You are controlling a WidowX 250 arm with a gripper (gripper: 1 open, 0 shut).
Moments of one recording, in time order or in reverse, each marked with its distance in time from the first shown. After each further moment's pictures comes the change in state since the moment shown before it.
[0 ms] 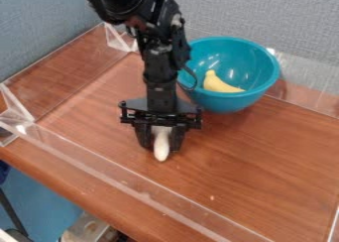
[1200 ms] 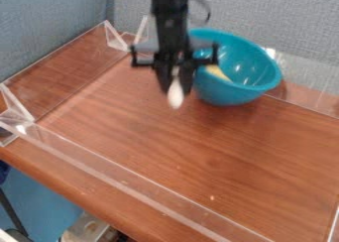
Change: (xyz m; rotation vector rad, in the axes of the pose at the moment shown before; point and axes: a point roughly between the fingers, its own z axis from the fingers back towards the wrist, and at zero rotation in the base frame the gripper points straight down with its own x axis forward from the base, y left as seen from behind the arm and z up) arm 0.032 -0.024 0.085 -0.111 -0.066 0.026
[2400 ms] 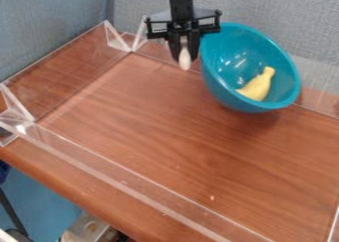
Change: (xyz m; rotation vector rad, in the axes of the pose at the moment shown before) arm 0.082 0.009 -0.037 0.029 0.013 0.114
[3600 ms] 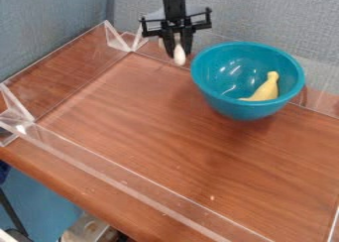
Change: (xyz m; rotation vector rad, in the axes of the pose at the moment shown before) arm 0.026 0.008 -0.002 -0.017 -0.005 0.078
